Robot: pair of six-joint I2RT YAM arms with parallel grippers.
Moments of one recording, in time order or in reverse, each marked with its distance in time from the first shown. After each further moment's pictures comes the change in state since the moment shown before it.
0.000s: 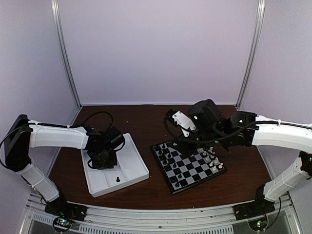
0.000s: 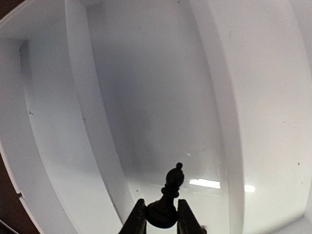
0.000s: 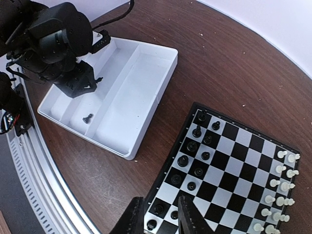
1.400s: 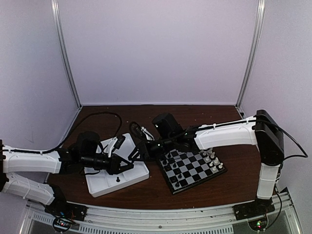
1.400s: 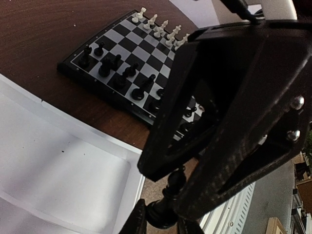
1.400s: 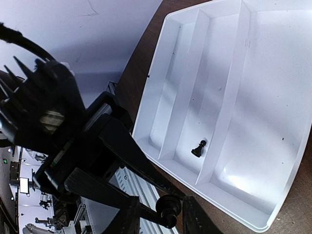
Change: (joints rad) left arm -0.002 -0.436 -0.465 0.925 0.686 0.596; right arm -0.072 0.541 0.121 0.567 -0.700 0.533
